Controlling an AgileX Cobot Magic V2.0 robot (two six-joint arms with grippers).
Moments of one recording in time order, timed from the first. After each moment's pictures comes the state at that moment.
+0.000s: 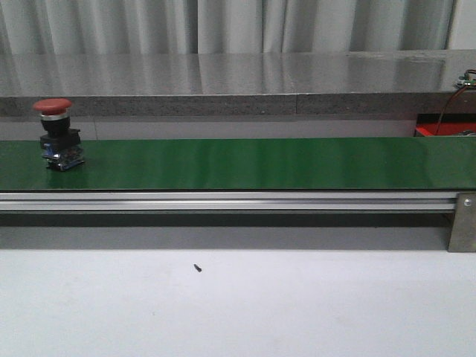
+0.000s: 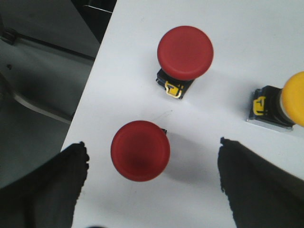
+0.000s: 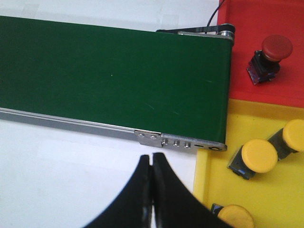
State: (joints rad) left arm 0.60 2.20 -1.93 -0.19 0.86 0.39; right arm -0.14 0.93 -0.86 0.34 0.79 -0.34
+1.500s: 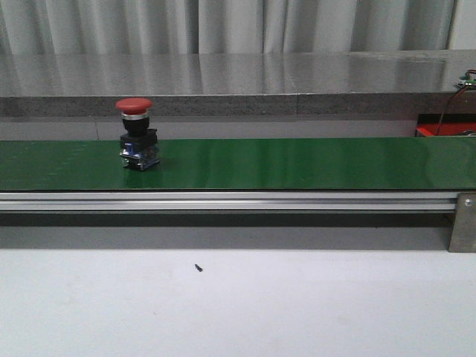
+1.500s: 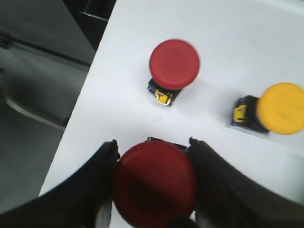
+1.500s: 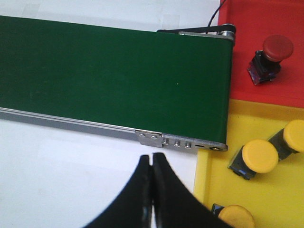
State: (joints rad) left arm 0.60 2.15 -1.94 -0.25 0.90 0.39; right arm -0.14 0.93 -0.86 0.34 0.79 -0.34
